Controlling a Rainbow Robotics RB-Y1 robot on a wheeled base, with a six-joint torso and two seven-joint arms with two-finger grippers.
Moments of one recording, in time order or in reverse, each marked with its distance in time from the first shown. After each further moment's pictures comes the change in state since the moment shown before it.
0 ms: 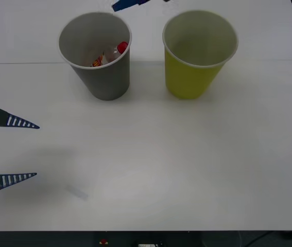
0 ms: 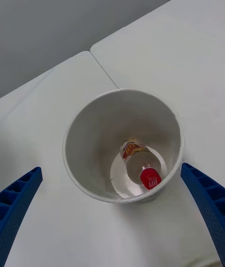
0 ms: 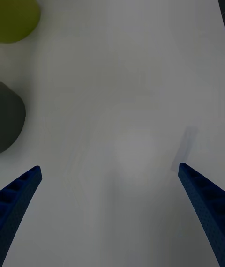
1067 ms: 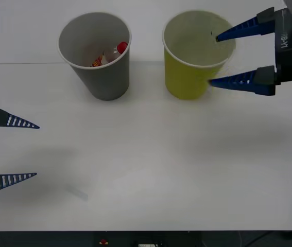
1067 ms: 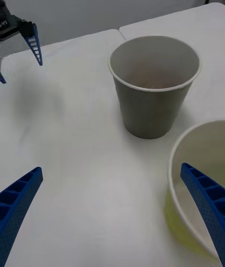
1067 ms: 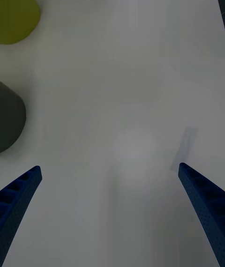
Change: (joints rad) right arm 0.764 -0.292 -0.504 -0.642 -0.272 -0.164 0.346; left arm 0.000 0.000 0.000 0.000 0.000 0.000 0.000
